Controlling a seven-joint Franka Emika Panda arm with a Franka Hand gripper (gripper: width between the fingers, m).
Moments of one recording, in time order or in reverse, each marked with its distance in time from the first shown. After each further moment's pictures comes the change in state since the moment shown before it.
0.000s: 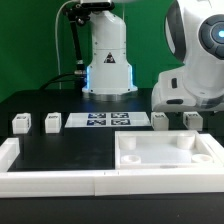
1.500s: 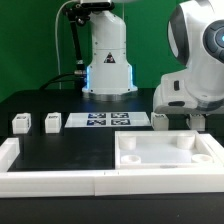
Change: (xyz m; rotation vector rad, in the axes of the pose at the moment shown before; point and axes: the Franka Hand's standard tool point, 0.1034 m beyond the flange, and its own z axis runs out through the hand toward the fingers) arm 0.001 -0.002 0.013 -0.017 0.006 0.026
